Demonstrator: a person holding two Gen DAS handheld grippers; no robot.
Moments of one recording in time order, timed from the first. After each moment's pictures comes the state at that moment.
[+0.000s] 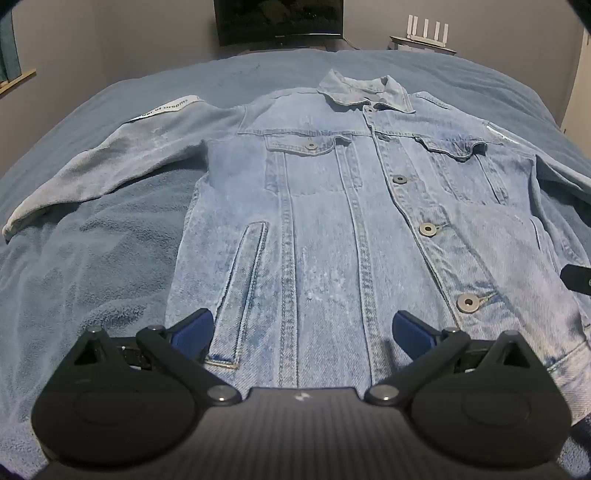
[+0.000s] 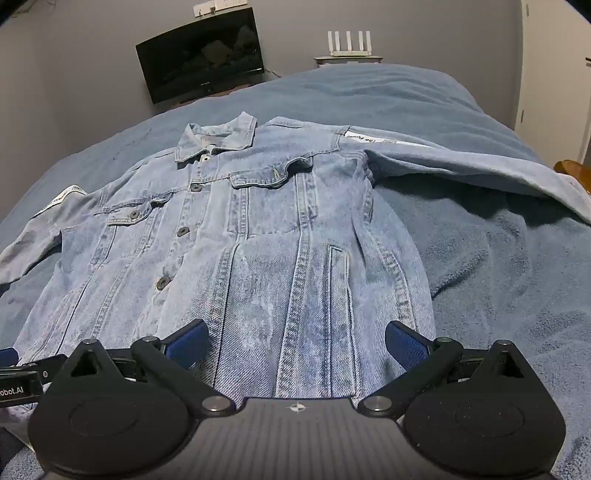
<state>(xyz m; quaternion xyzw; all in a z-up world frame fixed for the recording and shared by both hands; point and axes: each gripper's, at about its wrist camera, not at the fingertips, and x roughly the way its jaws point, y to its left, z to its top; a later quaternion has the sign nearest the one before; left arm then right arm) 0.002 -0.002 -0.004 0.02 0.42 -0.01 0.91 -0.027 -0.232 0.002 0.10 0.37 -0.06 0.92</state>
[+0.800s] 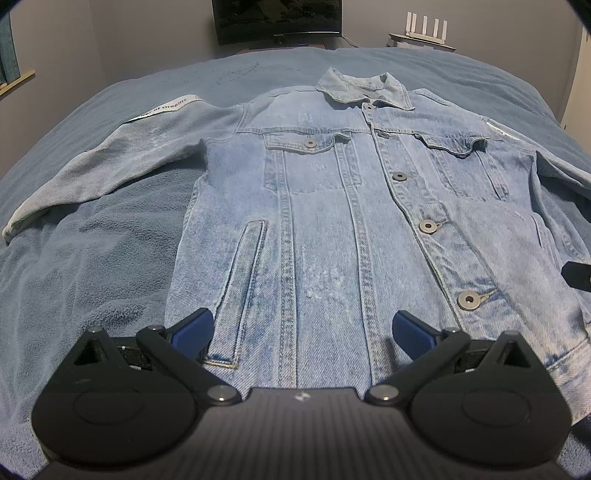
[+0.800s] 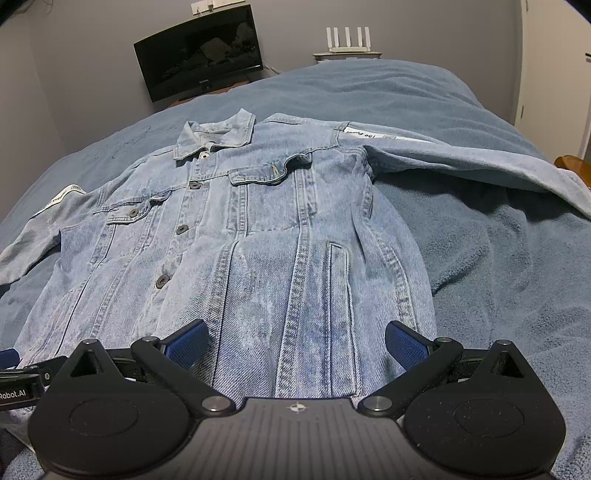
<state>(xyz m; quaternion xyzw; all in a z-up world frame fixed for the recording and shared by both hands) 0.002 -0.004 -0.006 0.02 0.42 -0.01 0.91 -0.026 -0.232 0.000 0.11 0.37 -0.06 0.92</state>
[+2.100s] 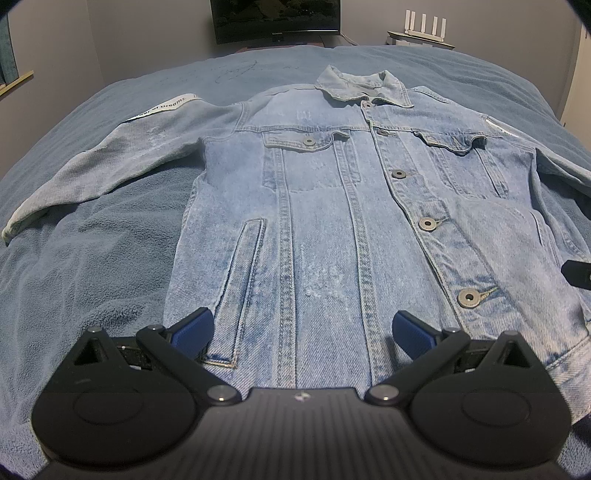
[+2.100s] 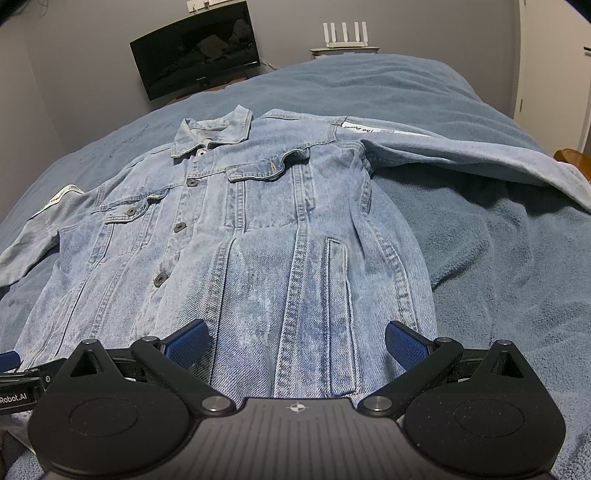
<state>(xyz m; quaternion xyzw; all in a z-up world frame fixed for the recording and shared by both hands) 0.002 -0.005 -0.006 0.02 0.42 -0.01 0.91 -0.022 -0.239 0.000 0.12 0.38 -0.06 0.91</state>
